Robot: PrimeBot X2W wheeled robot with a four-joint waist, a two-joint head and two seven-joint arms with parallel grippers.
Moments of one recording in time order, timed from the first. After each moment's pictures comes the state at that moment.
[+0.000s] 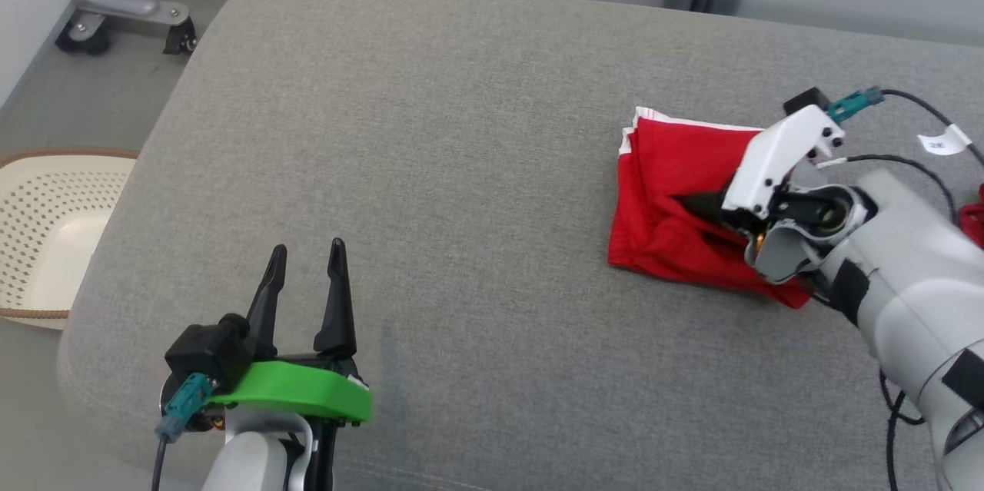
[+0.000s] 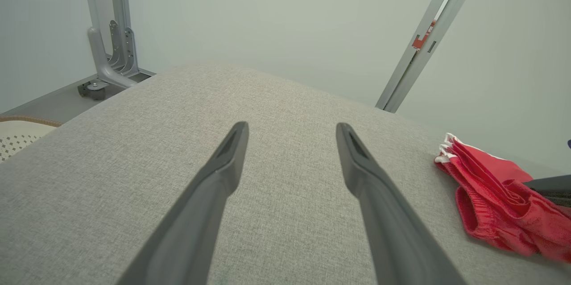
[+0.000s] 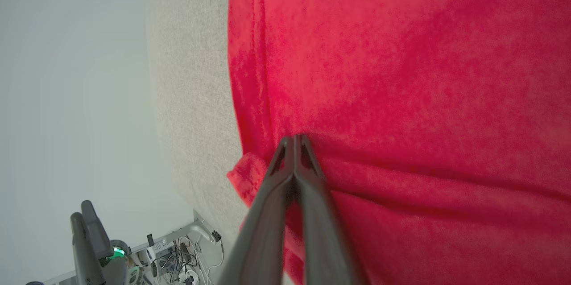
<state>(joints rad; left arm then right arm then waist) -0.16 0.05 -0.20 0.24 -0.43 -0.03 -0.26 -0.97 -0.30 0.76 1.10 1.56 0.13 0.62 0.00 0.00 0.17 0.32</state>
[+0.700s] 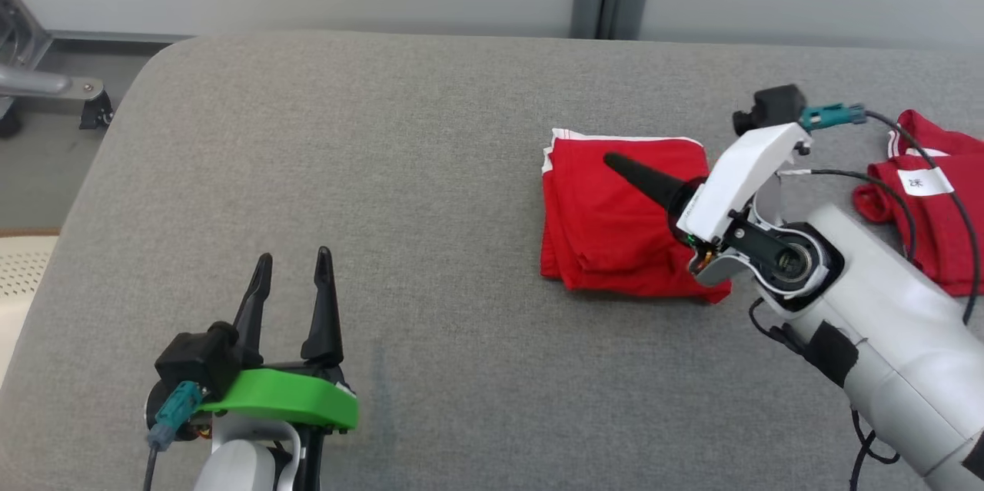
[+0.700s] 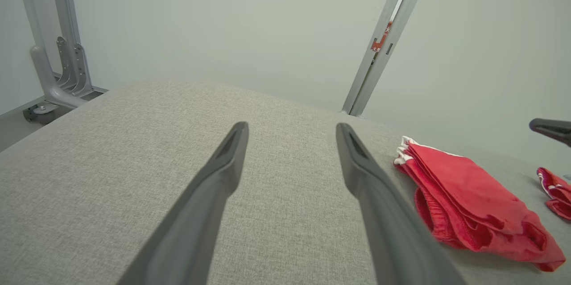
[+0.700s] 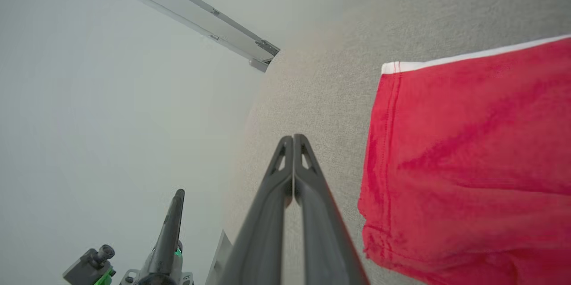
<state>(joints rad) -0.15 0.05 -0.16 0.25 -0.40 -0.05 -0.26 -0.74 -0.34 0.69 0.52 1.52 0.13 0.28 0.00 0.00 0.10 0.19</state>
